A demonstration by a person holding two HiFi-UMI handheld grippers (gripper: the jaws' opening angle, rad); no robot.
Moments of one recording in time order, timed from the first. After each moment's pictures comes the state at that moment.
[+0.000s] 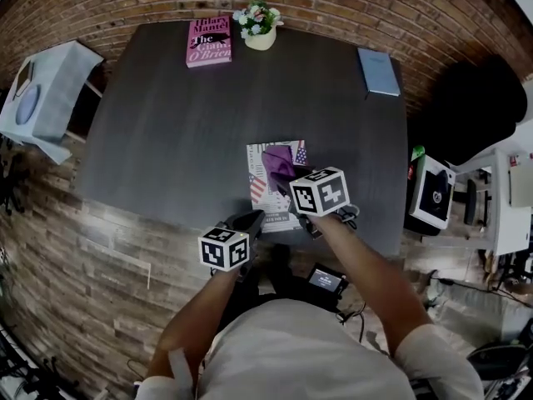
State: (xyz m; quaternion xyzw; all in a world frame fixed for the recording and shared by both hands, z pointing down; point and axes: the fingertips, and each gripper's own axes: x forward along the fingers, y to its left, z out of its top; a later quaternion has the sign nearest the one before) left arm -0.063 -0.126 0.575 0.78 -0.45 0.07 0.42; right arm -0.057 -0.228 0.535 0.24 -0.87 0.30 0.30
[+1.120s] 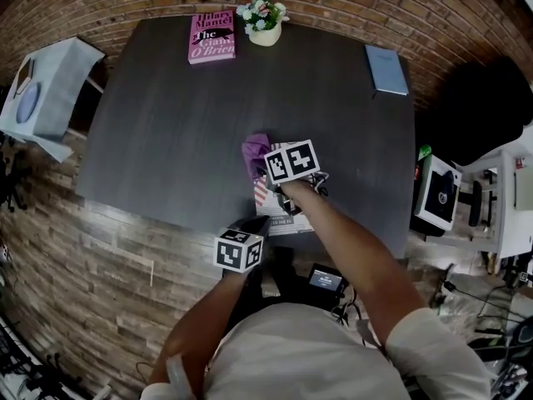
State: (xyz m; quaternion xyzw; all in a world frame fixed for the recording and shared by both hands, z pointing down) left arm -0.054 -0.120 0.609 0.76 -0.46 0.16 0.43; right arm -0.122 -0.262 0.603 0.21 -0.83 0.39 0.35
